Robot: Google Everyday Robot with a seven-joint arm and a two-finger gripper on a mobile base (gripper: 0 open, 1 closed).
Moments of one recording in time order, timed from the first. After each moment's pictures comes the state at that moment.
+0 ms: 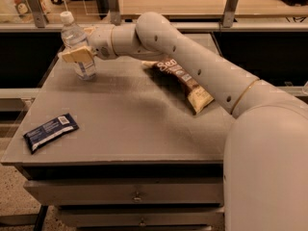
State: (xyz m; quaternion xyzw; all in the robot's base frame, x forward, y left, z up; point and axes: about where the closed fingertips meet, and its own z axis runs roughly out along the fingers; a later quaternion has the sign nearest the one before) arm 0.704 0.233 0.916 -0.54 0.54 0.36 0.54
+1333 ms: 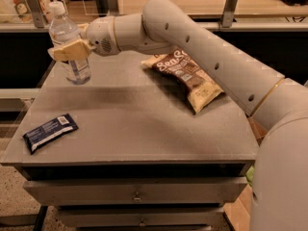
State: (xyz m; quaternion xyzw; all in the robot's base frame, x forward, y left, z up) arm 0.627 0.223 0.963 -0.54 0.53 0.44 0.48
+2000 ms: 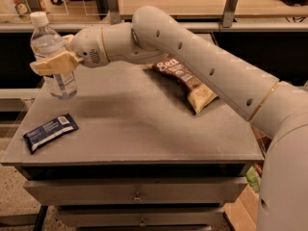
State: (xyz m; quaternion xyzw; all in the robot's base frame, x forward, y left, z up) arm 0.571 0.246 0.960 -0.56 0.50 0.49 0.45
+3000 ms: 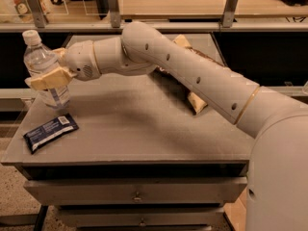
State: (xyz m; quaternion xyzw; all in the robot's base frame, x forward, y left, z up) arm 0.559 0.273 0.929 -0.58 0.46 0.49 0.45
